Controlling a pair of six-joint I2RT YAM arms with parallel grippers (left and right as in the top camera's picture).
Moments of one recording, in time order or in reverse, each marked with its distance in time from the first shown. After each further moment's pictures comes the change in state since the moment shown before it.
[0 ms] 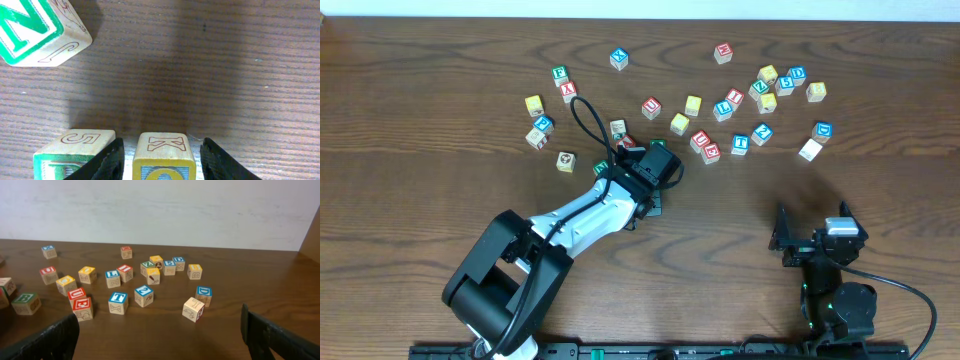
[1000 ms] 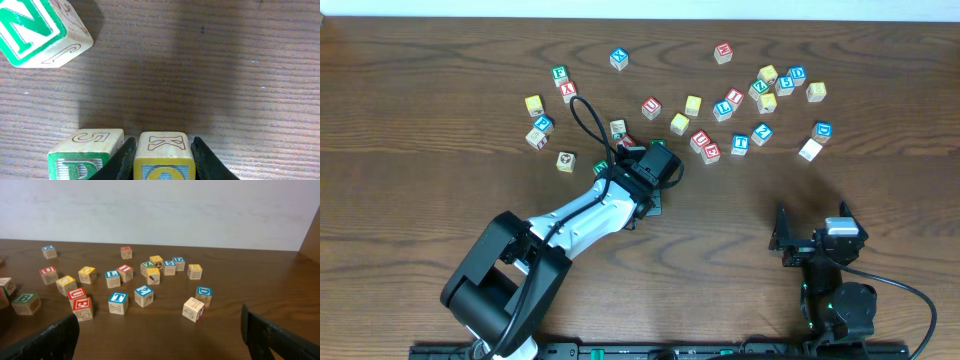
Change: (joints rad) left arm 0.000 -0.006 0.000 -0.001 -0.001 0.000; right arm 0.000 0.000 0.000 0.000 0.000 0.000
